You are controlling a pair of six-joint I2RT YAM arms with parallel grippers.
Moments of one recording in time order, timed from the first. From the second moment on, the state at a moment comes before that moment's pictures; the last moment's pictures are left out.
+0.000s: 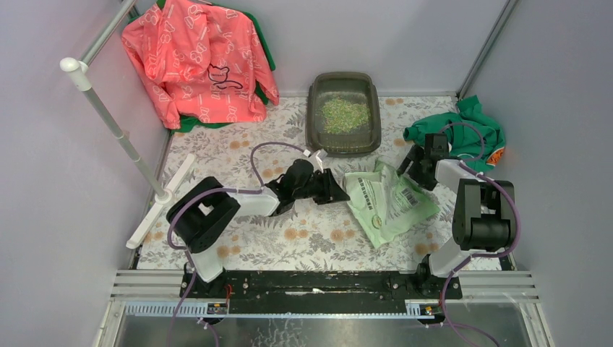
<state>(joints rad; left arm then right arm) -0.78 1.76 0.81 0.50 0.37 -0.98 -0.07 1.62 0.87 -0.28 0.01 0.49</state>
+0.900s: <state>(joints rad) -0.88 1.98 0.95 0.66 0.35 -1.13 0.04 1.62 0.78 -0.04 0.02 0.51</state>
